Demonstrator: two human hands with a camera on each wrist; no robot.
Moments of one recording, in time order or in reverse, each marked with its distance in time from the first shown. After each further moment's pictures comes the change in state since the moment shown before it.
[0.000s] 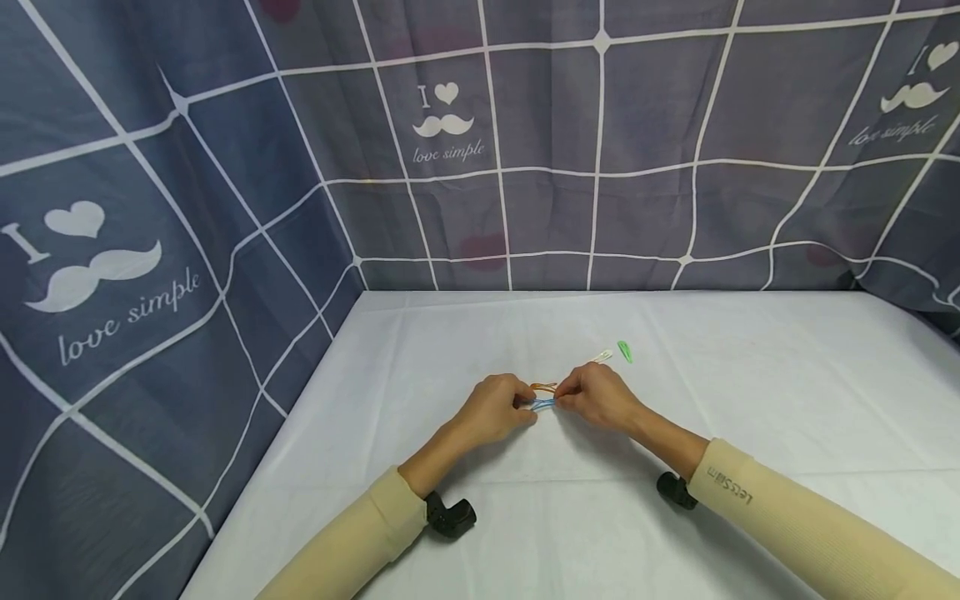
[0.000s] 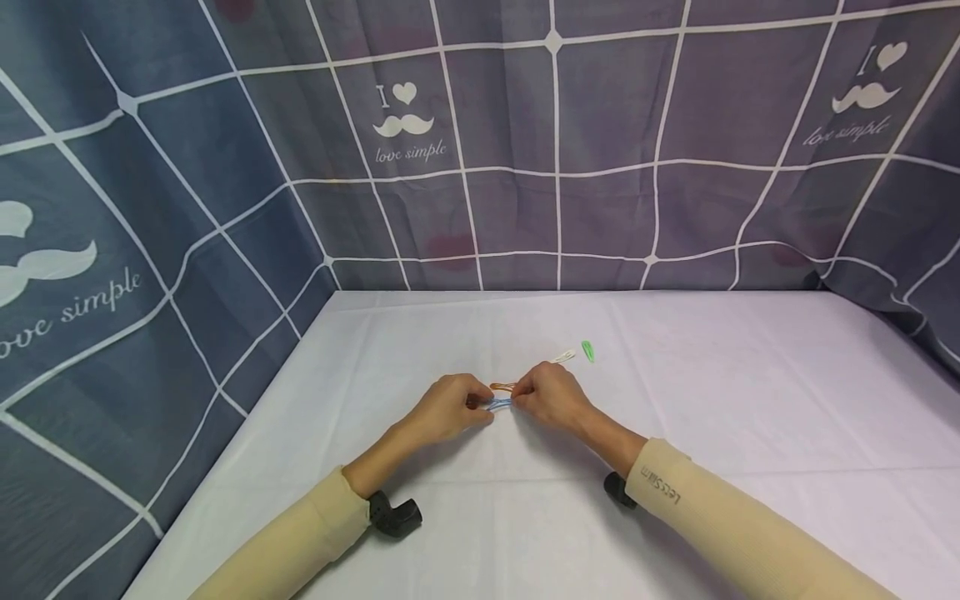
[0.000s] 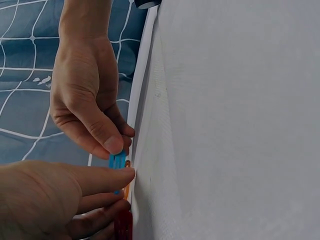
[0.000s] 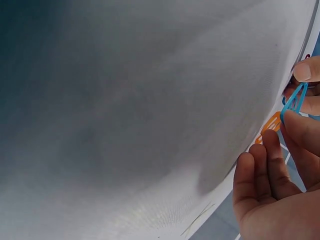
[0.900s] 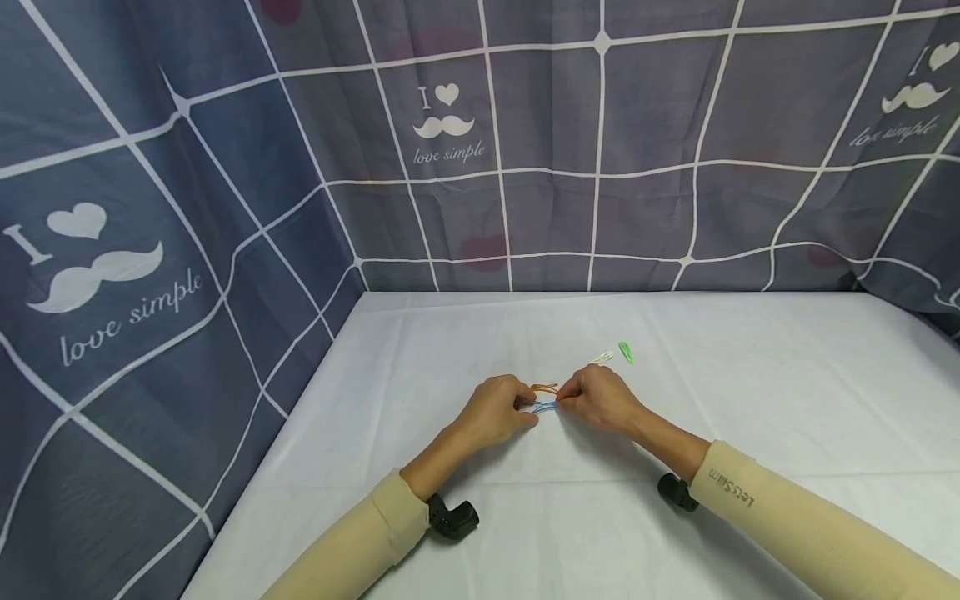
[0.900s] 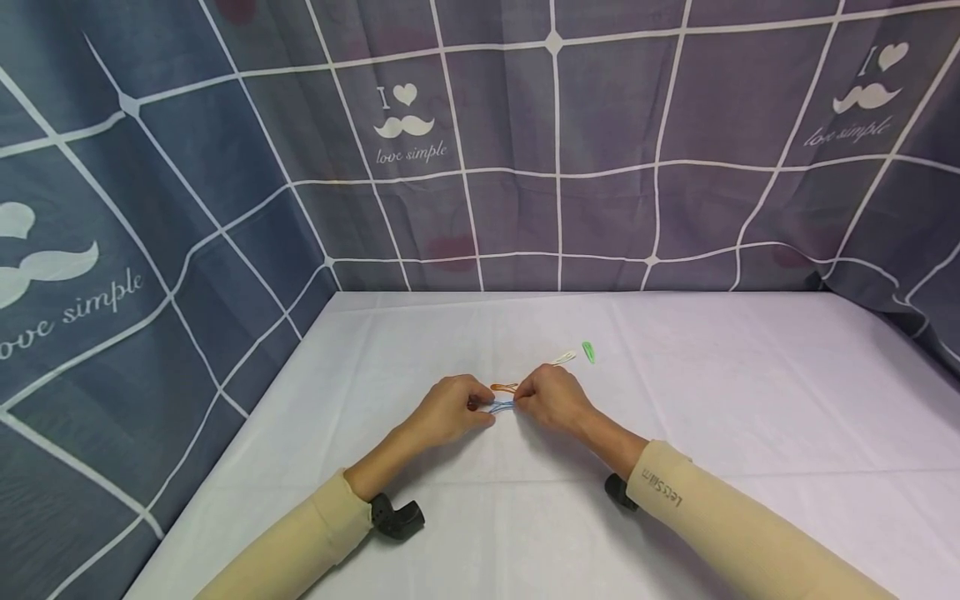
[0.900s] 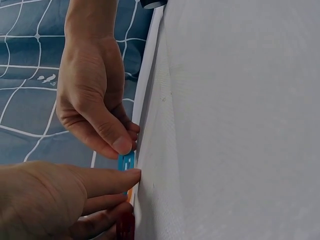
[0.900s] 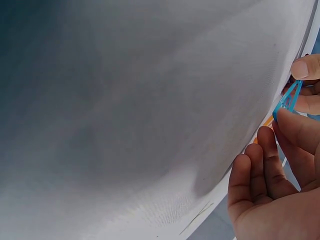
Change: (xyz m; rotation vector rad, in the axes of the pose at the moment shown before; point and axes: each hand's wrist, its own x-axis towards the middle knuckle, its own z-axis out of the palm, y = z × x) left_hand 0.001 0.000 0.004 0.045 0.022 -0.037; right_hand 0.000 0.003 0.002 -0.026 -0.010 0.007
